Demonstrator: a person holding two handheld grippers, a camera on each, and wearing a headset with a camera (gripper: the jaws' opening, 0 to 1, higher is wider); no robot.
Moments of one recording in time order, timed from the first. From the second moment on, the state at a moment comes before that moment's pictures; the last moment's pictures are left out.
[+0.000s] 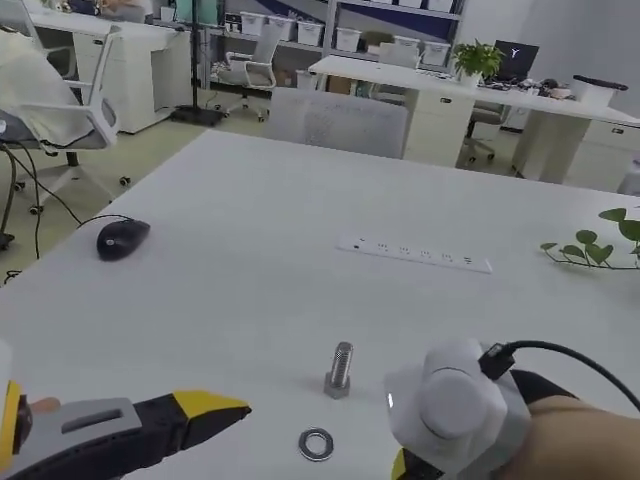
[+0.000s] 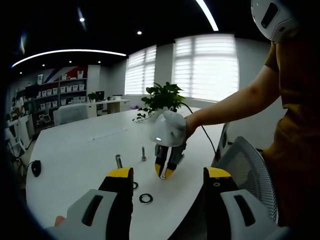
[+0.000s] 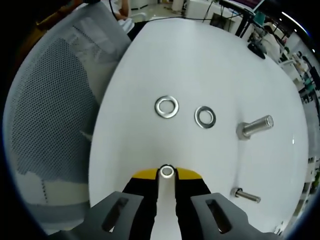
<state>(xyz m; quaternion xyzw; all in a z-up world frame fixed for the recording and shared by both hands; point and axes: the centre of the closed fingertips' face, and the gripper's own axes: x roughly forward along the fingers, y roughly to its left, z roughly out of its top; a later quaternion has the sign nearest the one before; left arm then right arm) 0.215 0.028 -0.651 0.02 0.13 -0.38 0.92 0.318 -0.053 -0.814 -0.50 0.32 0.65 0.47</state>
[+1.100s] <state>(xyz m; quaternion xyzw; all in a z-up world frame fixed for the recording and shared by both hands) 0.227 0.027 -0.661 0.01 0.15 -0.38 0.91 0.438 -0.066 -0.749 -0.53 0.30 0.58 0.54</state>
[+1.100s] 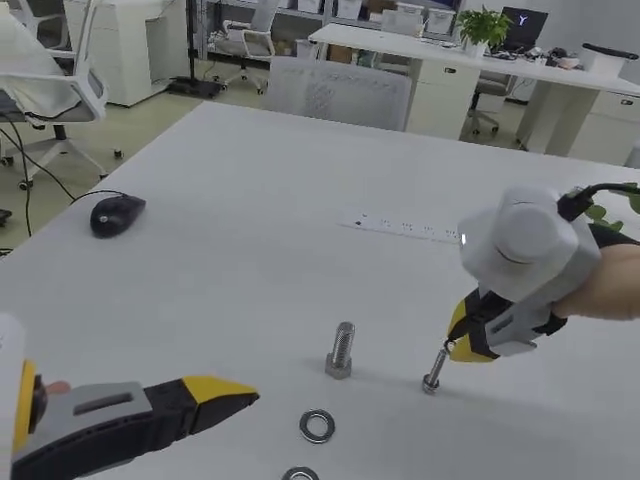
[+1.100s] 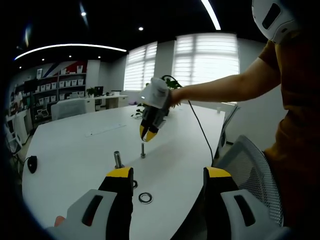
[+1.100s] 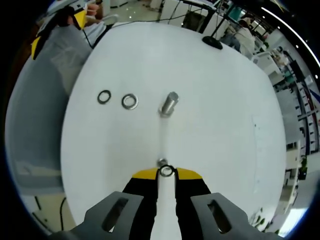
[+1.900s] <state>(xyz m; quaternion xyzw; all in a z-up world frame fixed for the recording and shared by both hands) 0.235 0.030 -0.666 0.00 0.16 -0.38 0.91 0.442 -0.064 -0.773 -0.54 0.32 0.59 0.51</state>
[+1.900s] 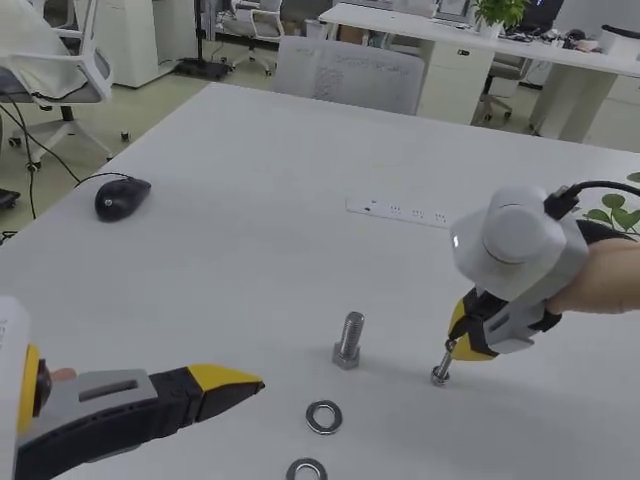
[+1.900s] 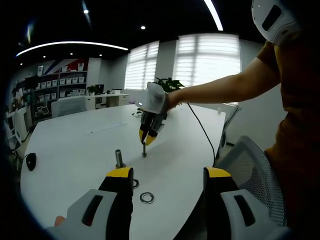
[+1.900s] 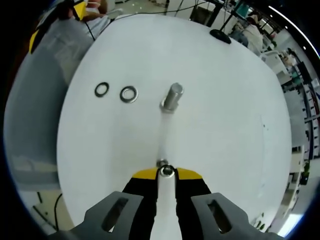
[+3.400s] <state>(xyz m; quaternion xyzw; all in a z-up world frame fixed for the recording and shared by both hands) 0.233 0.034 -0.672 0.01 0.17 -0.38 0.91 0.430 -0.090 -0.790 -0.54 0.33 0.59 0.51</state>
